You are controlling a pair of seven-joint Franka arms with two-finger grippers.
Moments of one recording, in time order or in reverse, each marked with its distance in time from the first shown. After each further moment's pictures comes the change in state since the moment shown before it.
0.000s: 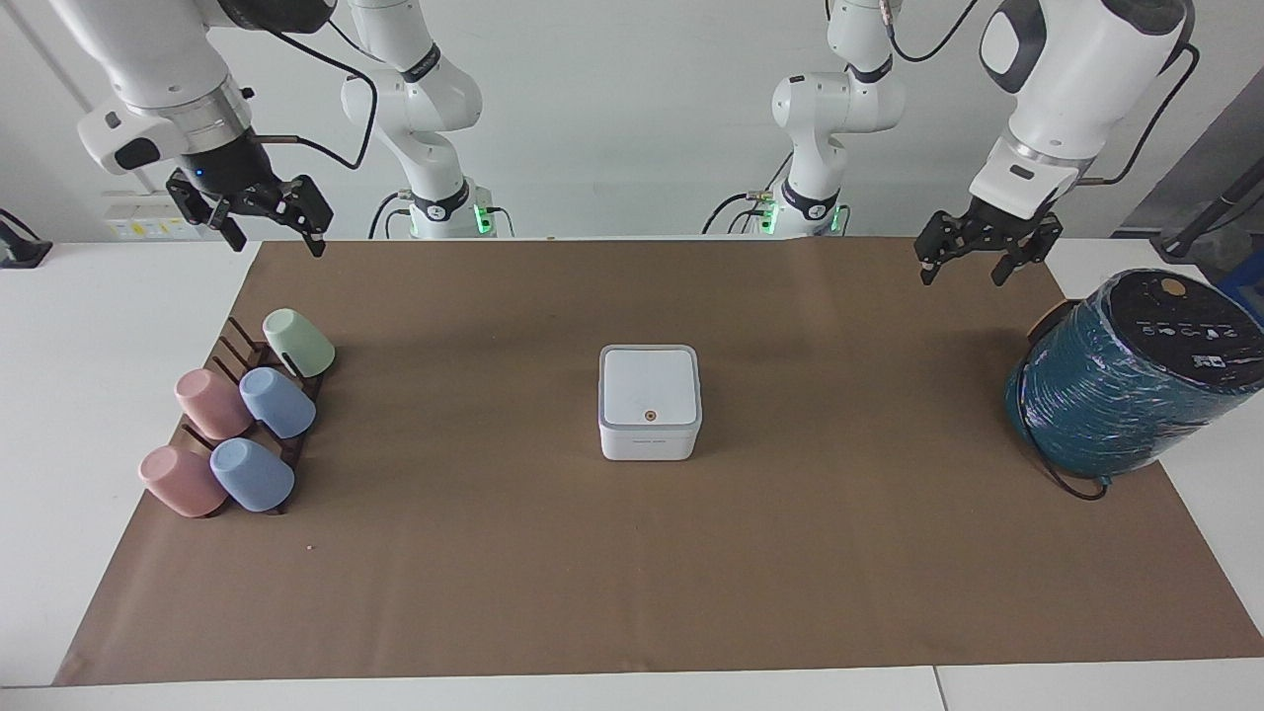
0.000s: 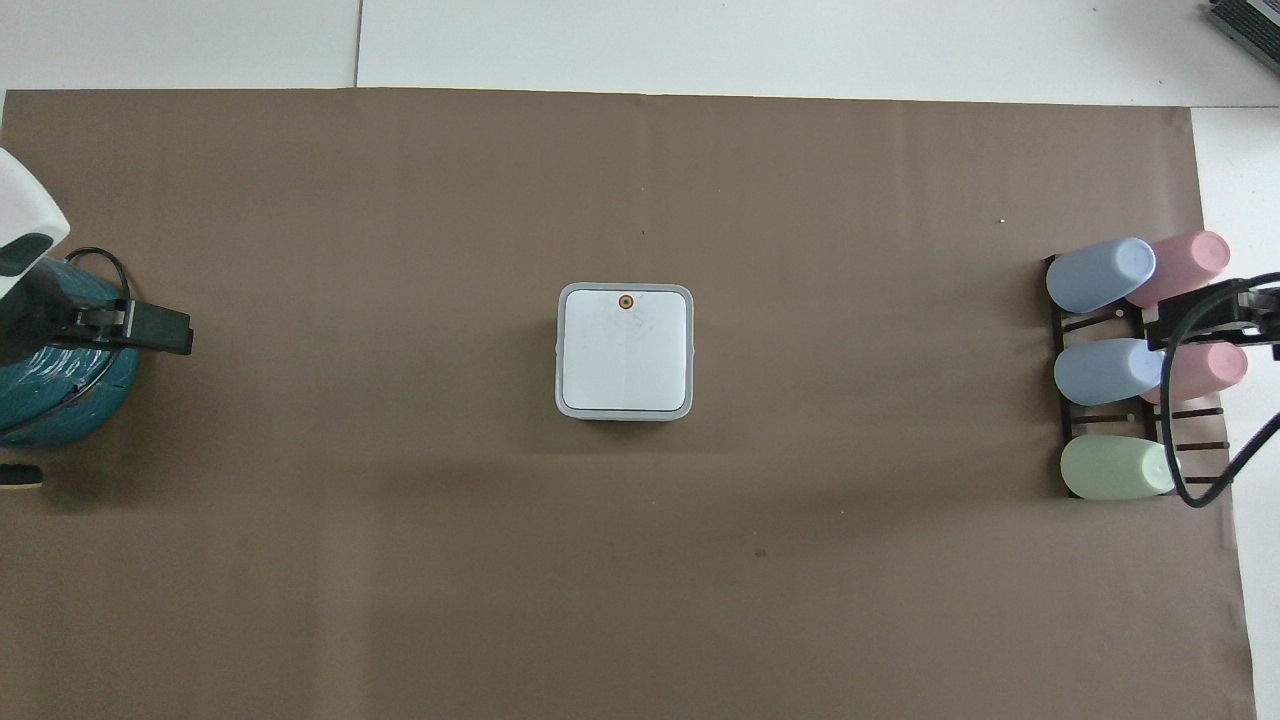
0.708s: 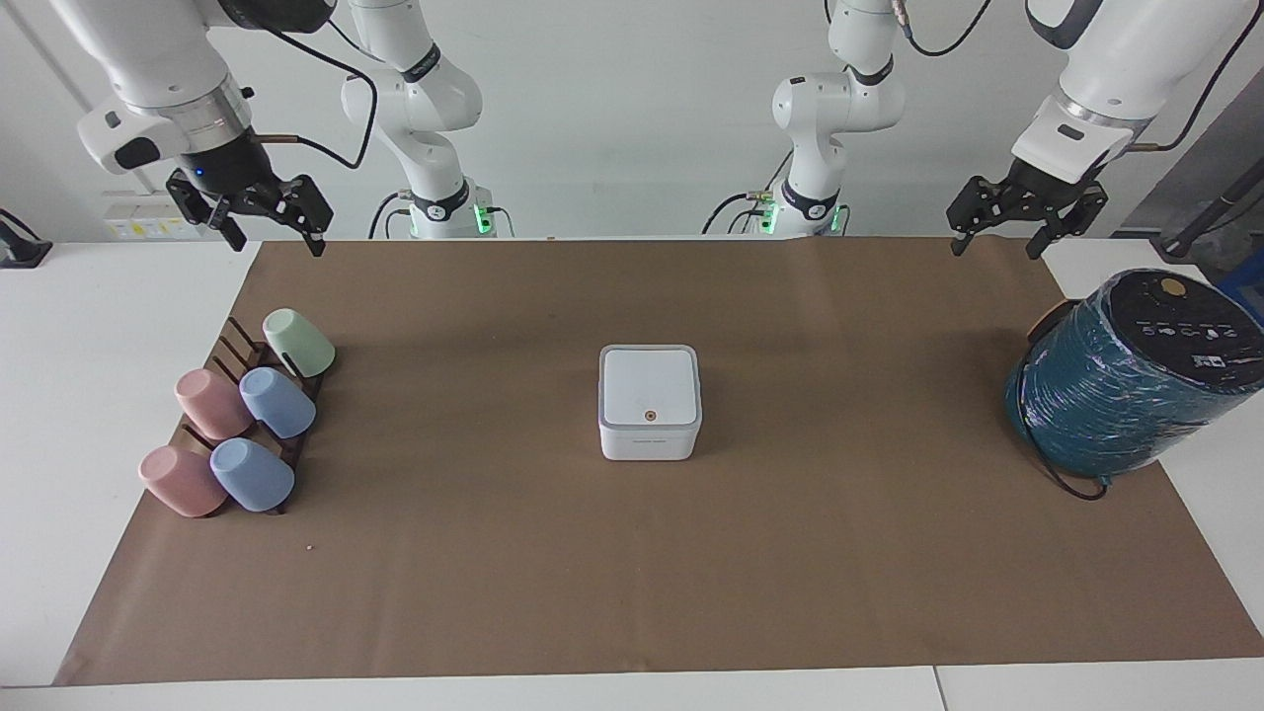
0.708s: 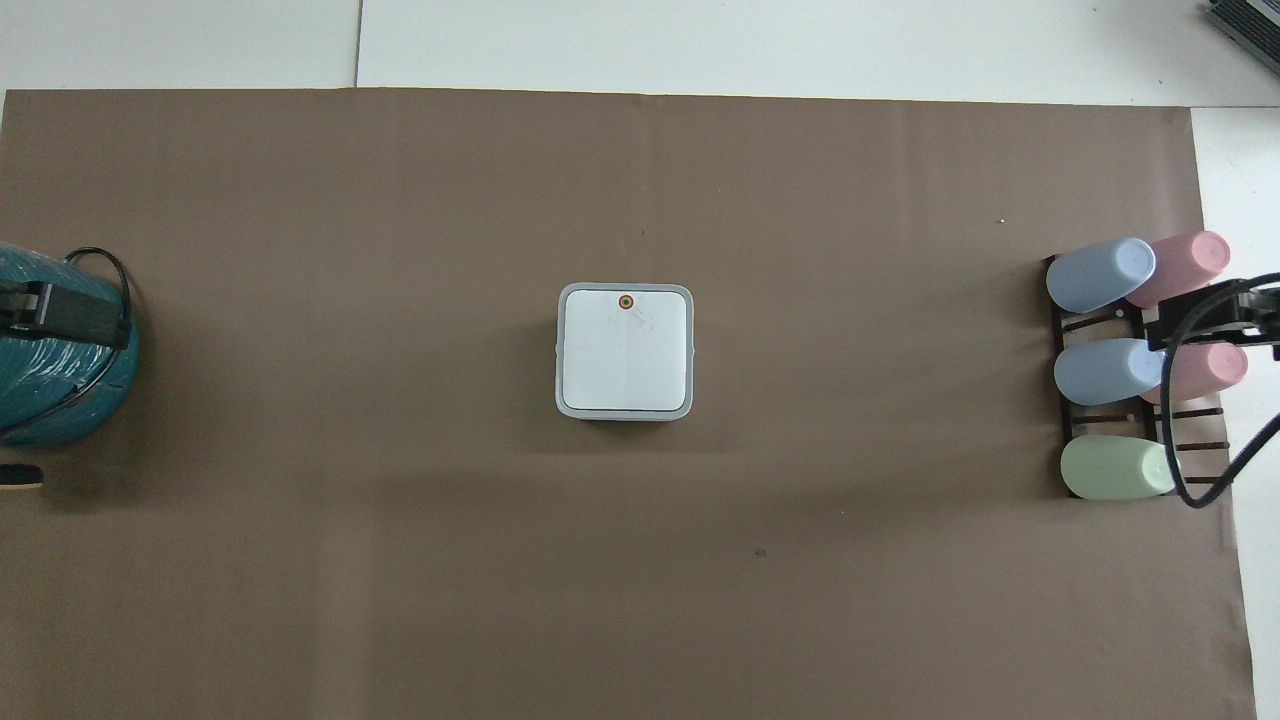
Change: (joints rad) left arm 0.031 0.047 -0.013 0.146 -0.005 -0.130 0.055; right arm 0.000 -0.001 0.000 0.000 0.000 0.000 0.000
